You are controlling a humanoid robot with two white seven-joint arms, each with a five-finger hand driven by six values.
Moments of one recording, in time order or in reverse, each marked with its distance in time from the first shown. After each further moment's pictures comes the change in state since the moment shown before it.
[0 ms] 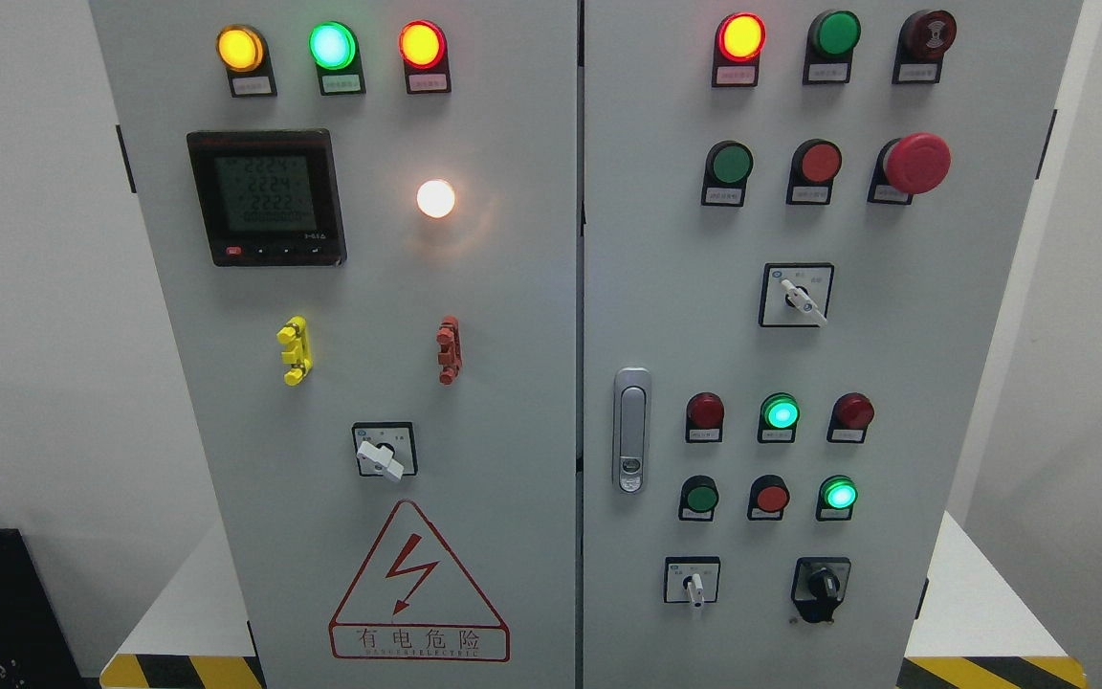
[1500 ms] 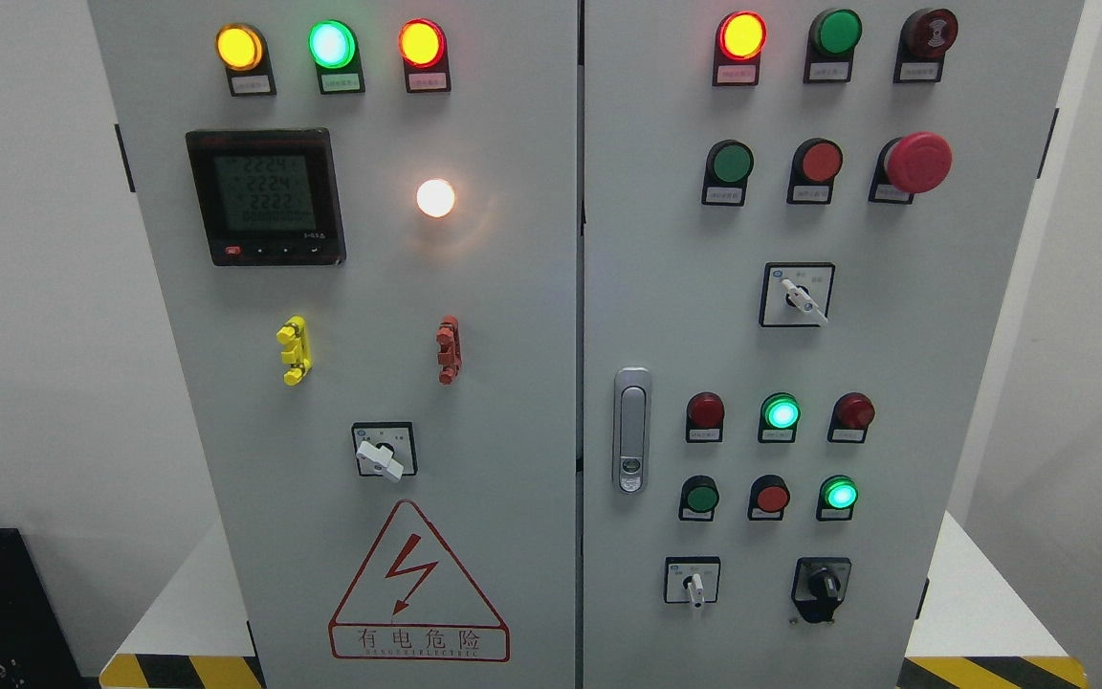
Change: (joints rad) left arm 0.000 0.000 0.000 0.000 0.000 0.000 0.000; right arm -0.311 -0.114 -0.210 -0.650 1.003 0.147 -0.112
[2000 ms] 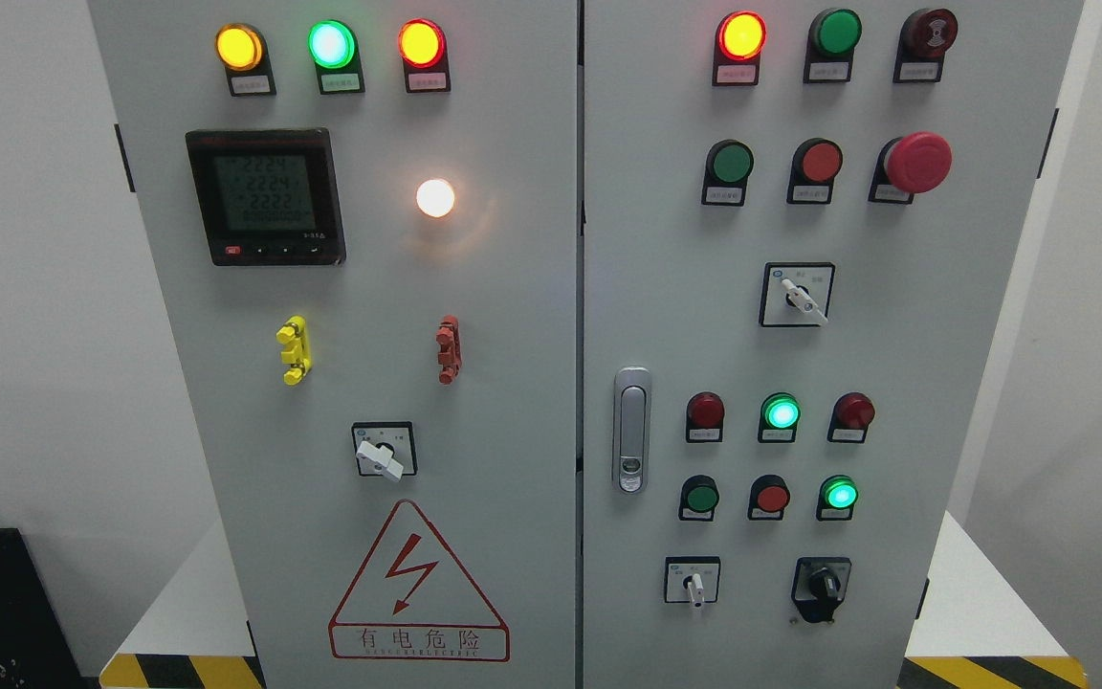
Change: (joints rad) left arm 0.000 0.000 0.000 0.000 0.000 0.000 0.000; right arm -0.087 -0.016 0.097 -0.017 0.180 0.120 0.051
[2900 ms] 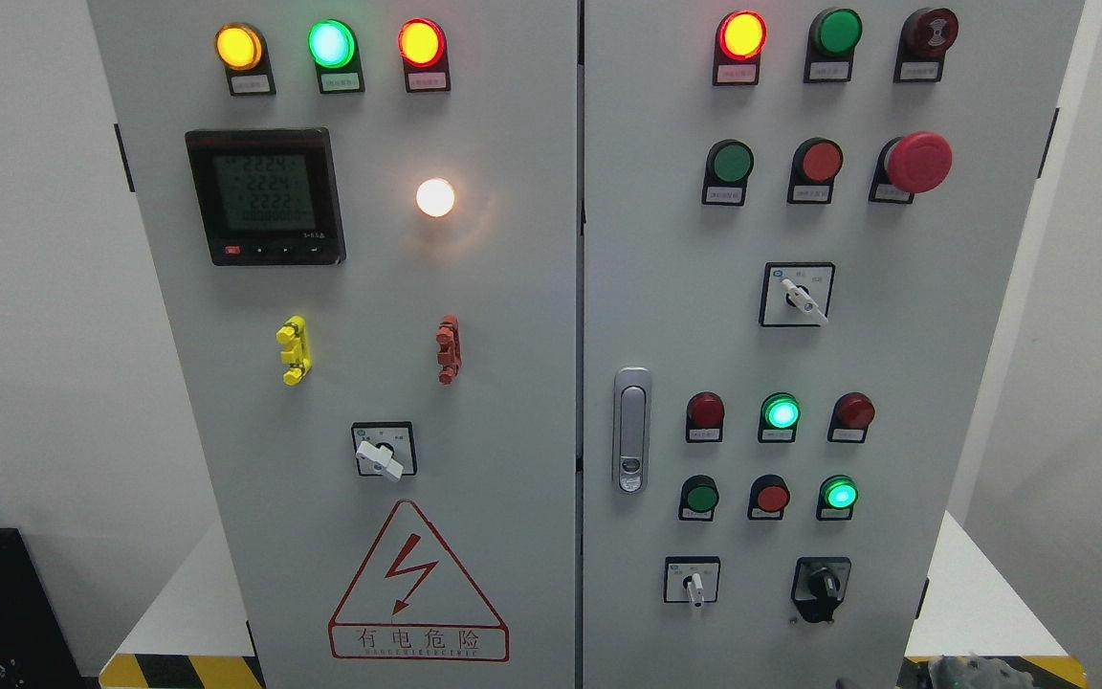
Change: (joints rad) left arm 0.000 0.000 0.000 0.000 0.000 0.000 0.000; right arm -0.086 0.003 0.135 0.034 0.045 0.128 0.014
